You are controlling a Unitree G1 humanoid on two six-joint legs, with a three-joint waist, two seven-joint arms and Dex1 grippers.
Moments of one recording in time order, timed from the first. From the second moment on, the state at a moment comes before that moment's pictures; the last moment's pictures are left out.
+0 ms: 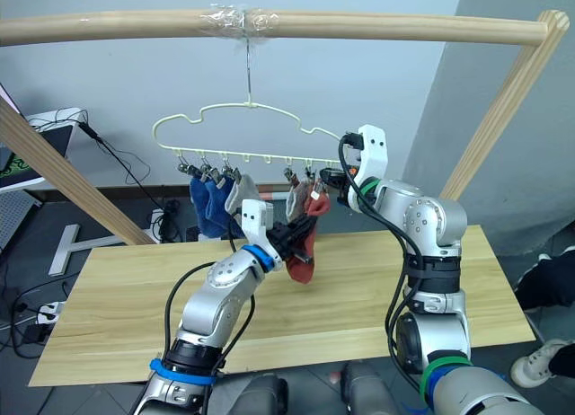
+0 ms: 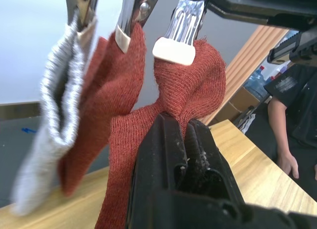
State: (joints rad) left arm -0.34 0.10 -0.13 -0.02 -0.22 0.31 -0.42; right arm -0.85 -0.07 -0.23 0.00 0.57 1.18 0.15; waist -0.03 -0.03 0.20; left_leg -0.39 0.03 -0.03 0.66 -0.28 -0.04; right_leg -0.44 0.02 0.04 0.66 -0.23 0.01
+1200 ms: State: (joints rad) left arm -0.35 0.05 -0.11 -0.01 -0.32 0.41 -0.47; right arm -0.82 -0.11 -0.21 -0.04 0.60 1.01 0.15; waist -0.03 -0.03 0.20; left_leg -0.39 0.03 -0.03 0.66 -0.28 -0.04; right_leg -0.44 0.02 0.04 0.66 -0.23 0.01
